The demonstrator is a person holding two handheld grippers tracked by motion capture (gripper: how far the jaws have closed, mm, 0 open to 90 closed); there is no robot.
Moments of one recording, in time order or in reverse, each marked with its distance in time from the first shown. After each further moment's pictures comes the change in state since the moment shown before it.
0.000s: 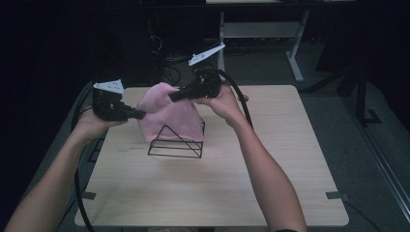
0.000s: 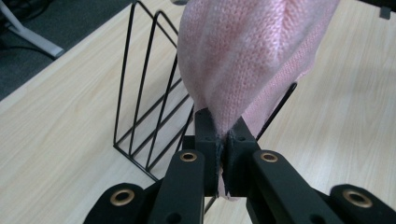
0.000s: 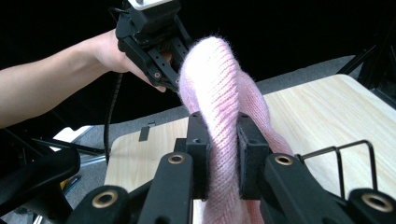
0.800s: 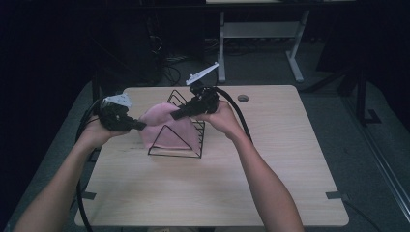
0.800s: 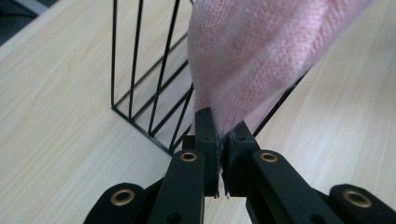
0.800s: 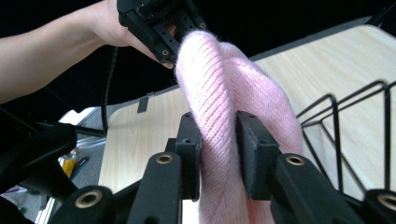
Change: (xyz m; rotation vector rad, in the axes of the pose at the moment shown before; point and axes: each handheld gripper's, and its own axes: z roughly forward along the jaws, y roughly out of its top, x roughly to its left) left arm 0.002 -0.028 0.030 0.134 0.038 0.021; right arm -0.005 -0.040 0.027 0.104 0.010 0.047
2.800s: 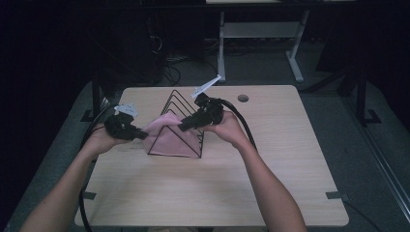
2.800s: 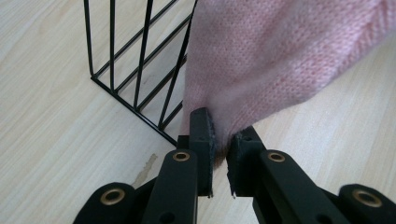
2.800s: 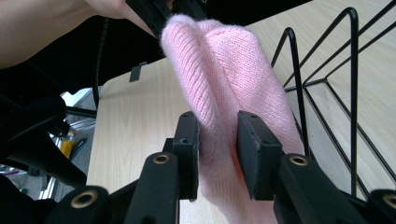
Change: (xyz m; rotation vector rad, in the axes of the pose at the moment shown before) left arm -0.002 -0.020 0.023 0.053 -0.023 -0.040; right arm -0.003 -0.034 0.005 0.064 -0.026 0.007
